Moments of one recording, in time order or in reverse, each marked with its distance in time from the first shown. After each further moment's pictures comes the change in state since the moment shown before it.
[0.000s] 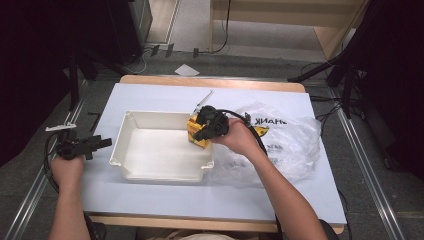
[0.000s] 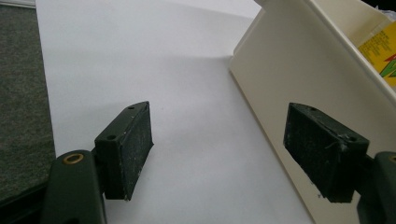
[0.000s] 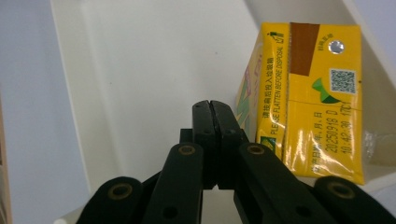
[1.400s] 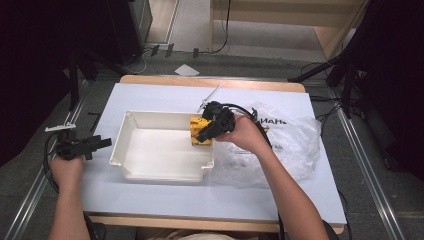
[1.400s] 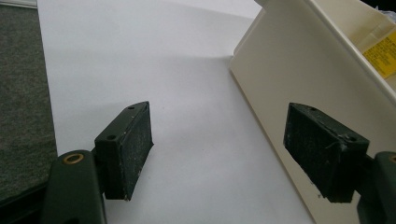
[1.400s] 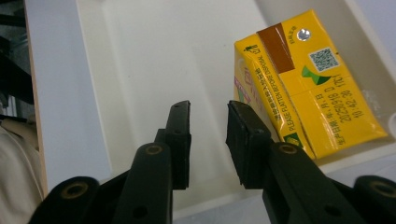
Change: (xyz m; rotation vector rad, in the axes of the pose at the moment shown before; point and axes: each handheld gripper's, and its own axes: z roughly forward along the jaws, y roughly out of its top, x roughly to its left) left arm 0.000 0.000 0.000 -0.002 0.001 -0.001; right arm -0.009 -0.004 -0.019 0.007 0.080 0.033
